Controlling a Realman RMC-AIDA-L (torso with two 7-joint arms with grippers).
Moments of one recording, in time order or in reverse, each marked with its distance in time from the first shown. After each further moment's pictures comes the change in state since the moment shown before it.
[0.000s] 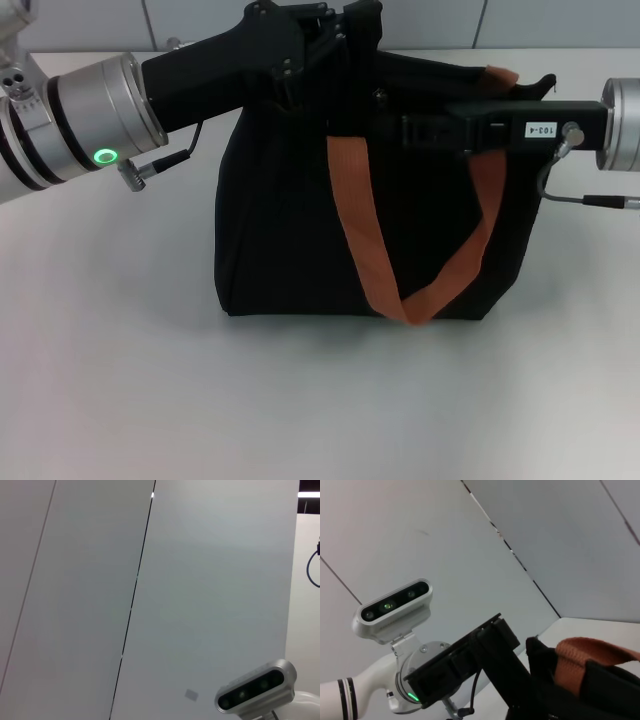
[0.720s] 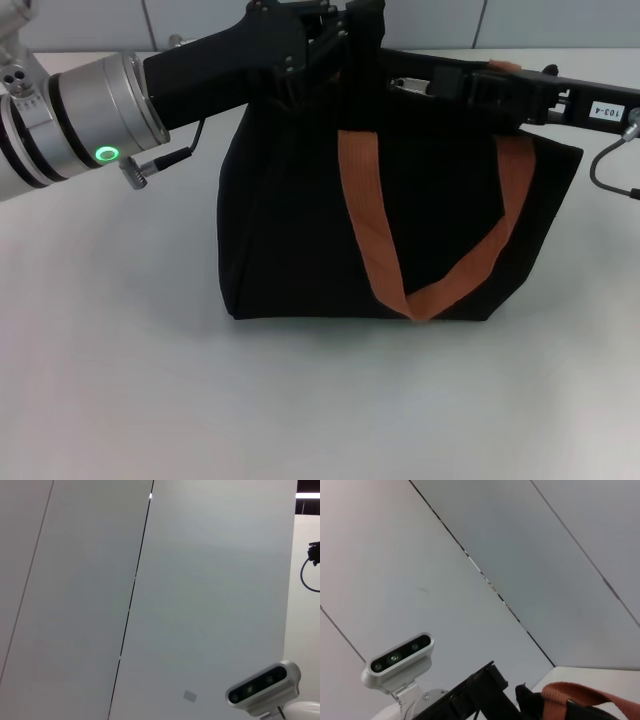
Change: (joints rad) left arm -0.005 0.000 0.000 0.000 -0.001 0.002 -0.001; right arm -0.098 -0.006 0.036 -0.049 0.126 -0.029 0.003
